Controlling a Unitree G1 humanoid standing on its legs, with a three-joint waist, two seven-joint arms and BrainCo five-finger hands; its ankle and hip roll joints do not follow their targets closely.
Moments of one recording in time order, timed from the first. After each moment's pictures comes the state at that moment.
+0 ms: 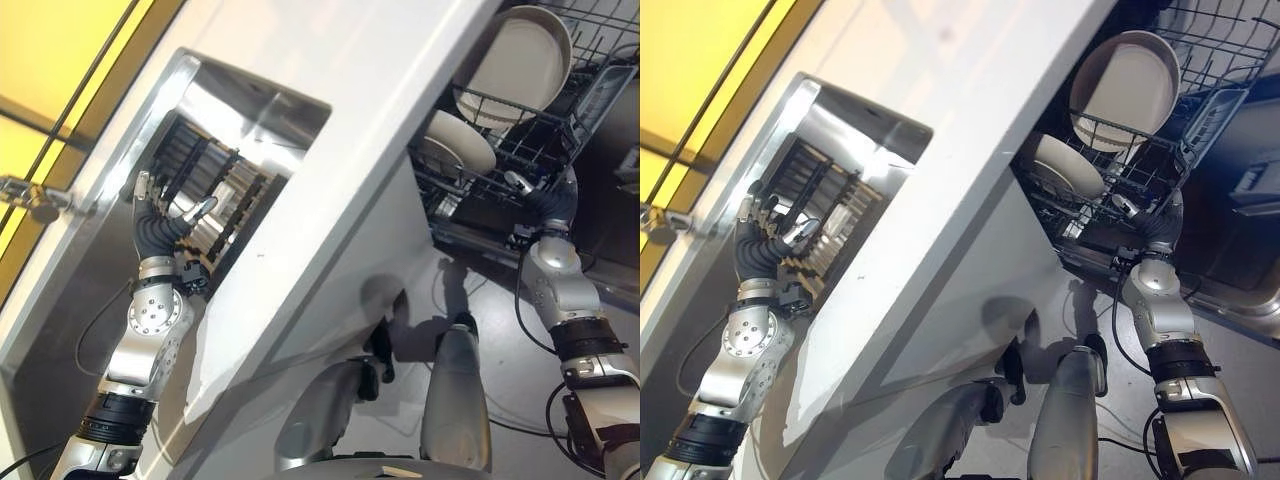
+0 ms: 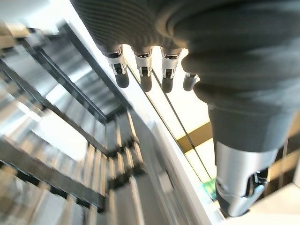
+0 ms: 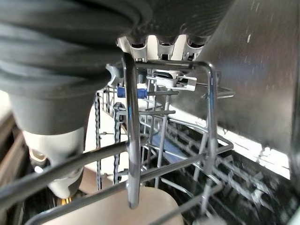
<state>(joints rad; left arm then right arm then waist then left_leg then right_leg) -0.12 0.57 -0.07 -0.09 -0.43 -0.14 0.48 -0.52 -0.60 0.05 0.48 0.47 0.01 -0.44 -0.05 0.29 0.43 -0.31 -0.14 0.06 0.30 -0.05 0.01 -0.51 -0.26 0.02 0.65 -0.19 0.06</state>
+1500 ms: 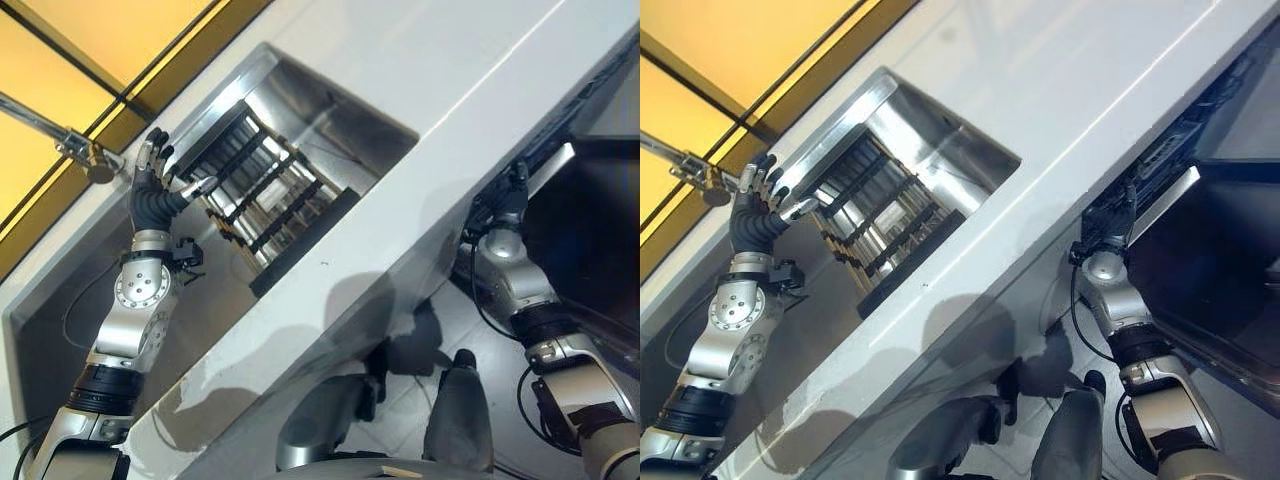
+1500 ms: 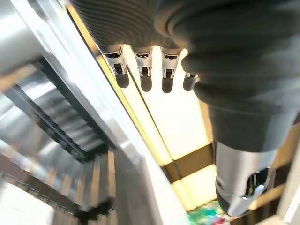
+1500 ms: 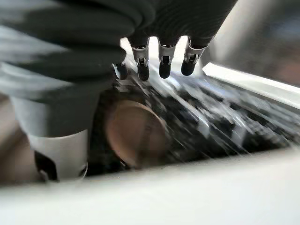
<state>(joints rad) -0.25 0.64 -0.07 -0.01 -0.49 -0.14 0.34 -0.53 -0.49 0.17 0.41 0.37 0.06 -0.65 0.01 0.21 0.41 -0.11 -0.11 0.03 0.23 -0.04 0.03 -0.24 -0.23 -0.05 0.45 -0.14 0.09</state>
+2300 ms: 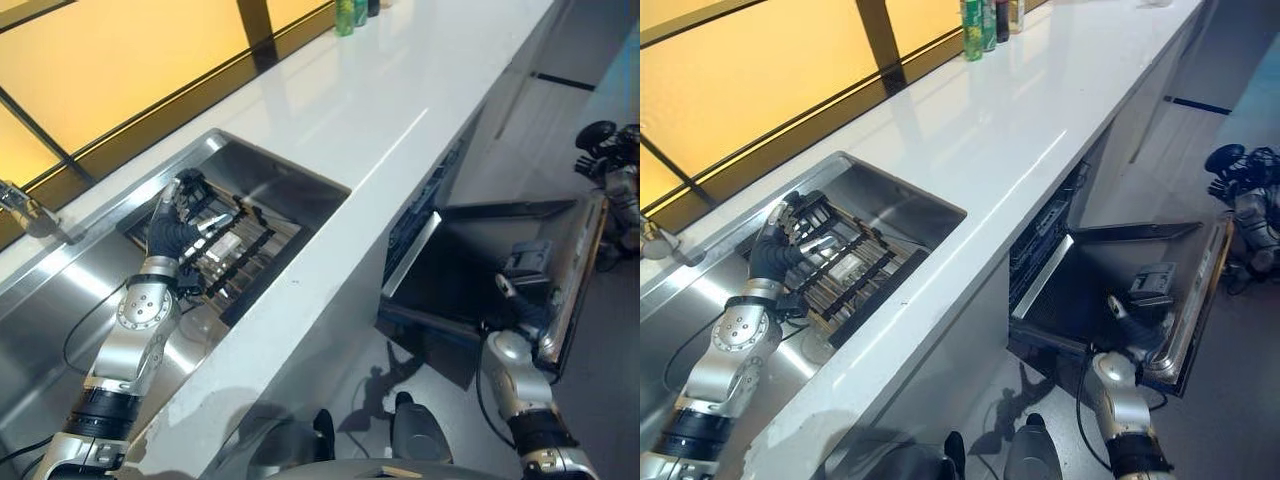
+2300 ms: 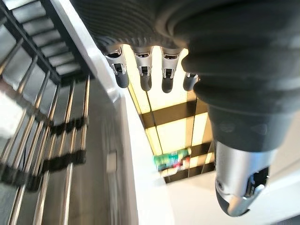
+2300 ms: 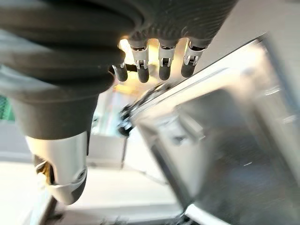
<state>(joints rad) -0.11 0.63 -0.04 -0.02 -0.44 -0.07 0.19 -0.02 -0.26 -0.04 0.33 0.39 0.04 -0.84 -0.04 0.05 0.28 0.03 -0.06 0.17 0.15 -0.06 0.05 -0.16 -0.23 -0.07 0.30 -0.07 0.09</state>
